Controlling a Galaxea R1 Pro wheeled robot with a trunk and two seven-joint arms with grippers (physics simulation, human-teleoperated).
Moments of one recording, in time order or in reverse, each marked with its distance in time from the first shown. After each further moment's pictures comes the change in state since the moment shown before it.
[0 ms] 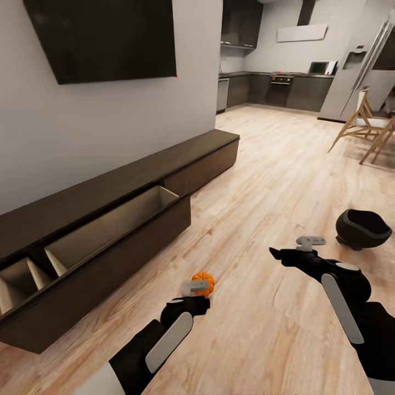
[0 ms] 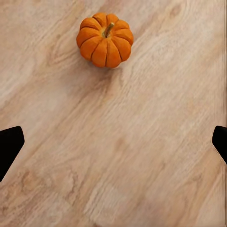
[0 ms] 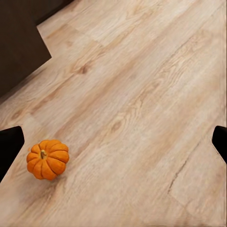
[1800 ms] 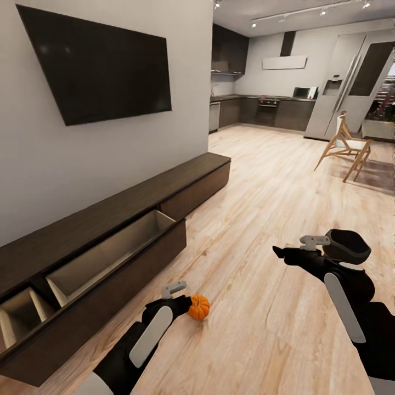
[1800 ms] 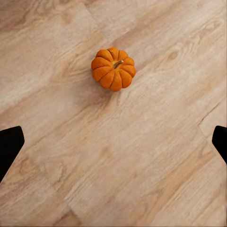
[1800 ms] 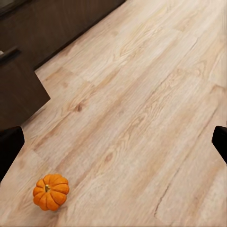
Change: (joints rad) left arm 0.068 0.012 0.239 0.000 0.044 -0.017 -0.001; right arm 0.000 0.006 -0.030 -0.001 0.003 -0.004 -0.007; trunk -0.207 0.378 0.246
